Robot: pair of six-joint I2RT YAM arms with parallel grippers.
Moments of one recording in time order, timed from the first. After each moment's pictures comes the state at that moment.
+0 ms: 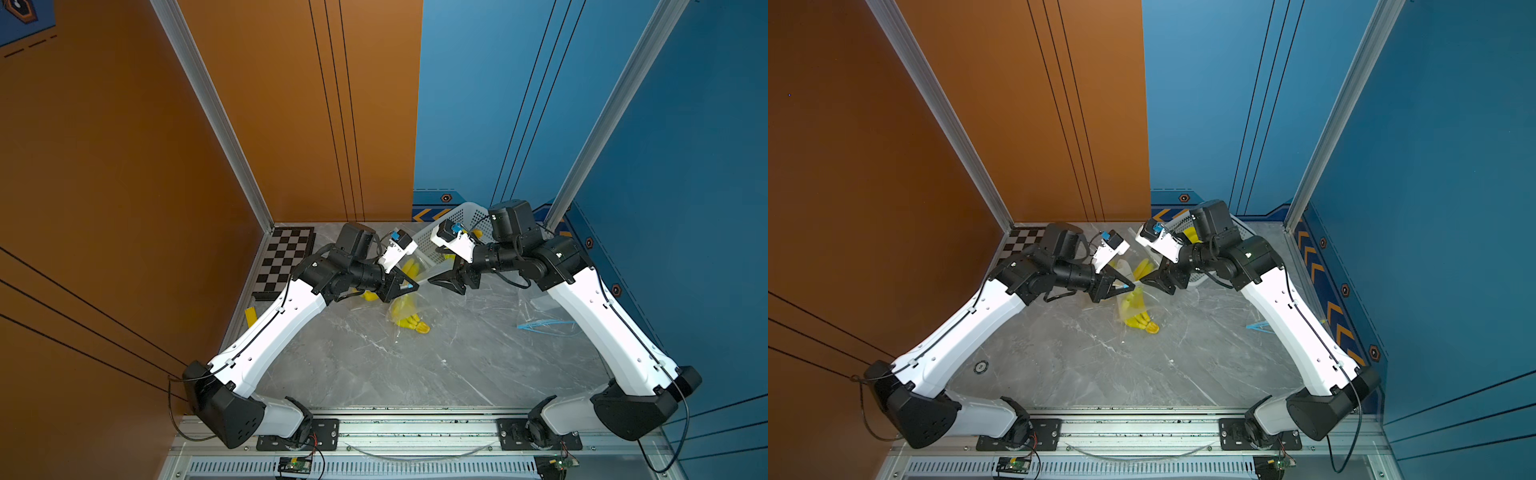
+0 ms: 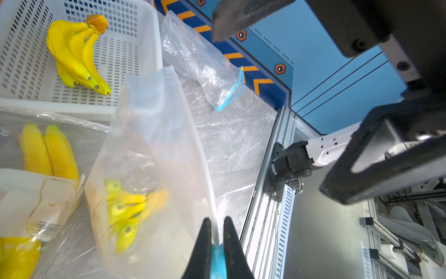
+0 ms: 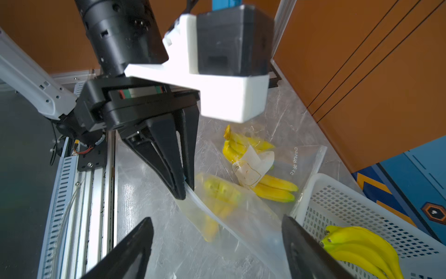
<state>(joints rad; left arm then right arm) -0.57 1.39 1.47 -0.83 0.65 0.00 0.56 1.45 1.75 -1.02 -0.54 -0.55</state>
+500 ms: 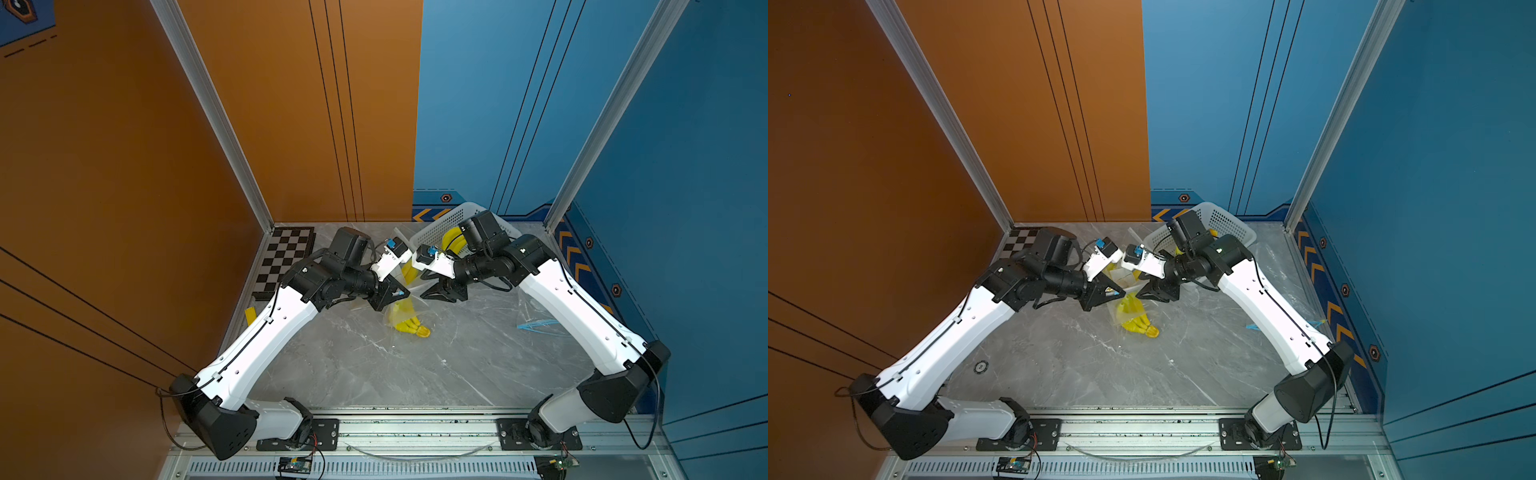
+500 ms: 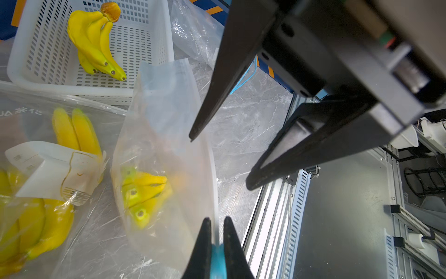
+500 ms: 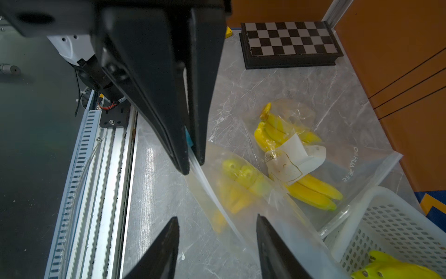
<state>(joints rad) -0.58 1.33 1.47 -0.92 0.56 0.06 0.61 1.54 1.69 -1.07 -0.59 -0.71</state>
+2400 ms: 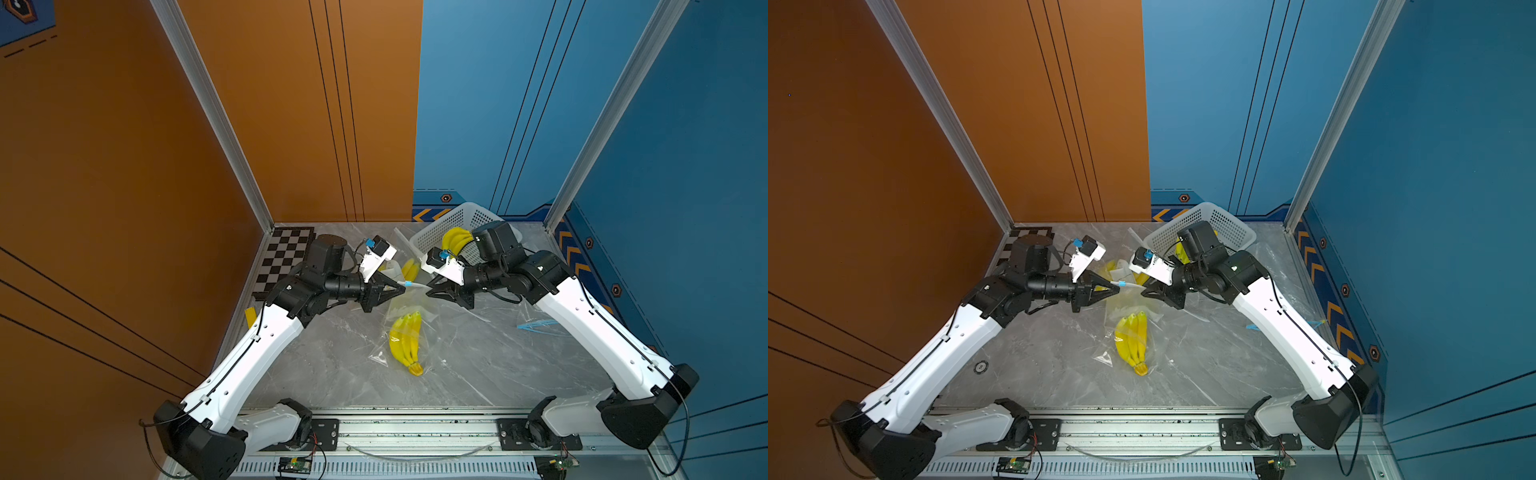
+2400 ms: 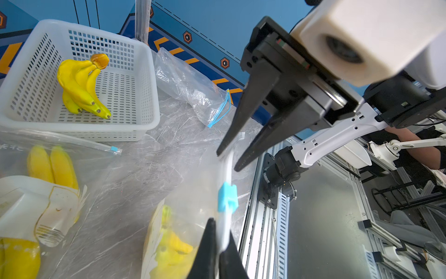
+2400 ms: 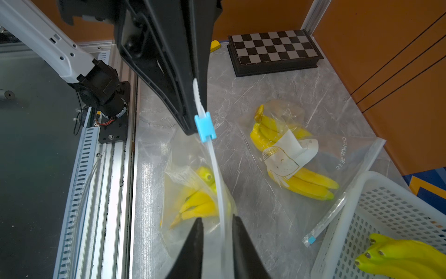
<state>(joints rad) -0.47 1.19 1.24 -0.62 0.80 -0.02 0.61 1.39 1.56 -0.96 -0.57 -0.57</state>
